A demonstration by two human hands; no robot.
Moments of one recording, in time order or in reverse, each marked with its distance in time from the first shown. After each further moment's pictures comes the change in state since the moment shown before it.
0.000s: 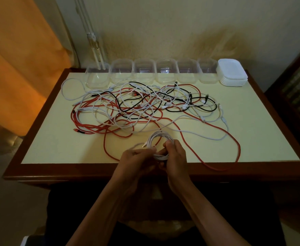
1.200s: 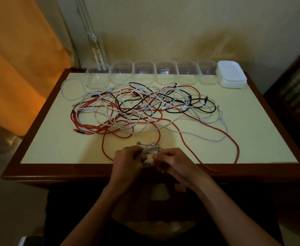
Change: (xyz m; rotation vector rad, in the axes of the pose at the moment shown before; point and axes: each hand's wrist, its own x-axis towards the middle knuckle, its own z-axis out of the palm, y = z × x) left_hand 0.030 -0.022 -0.028 0.904 0.188 0.492; right_hand 0.014 -0.016 -0.031 -0.222 -0.528 0.143
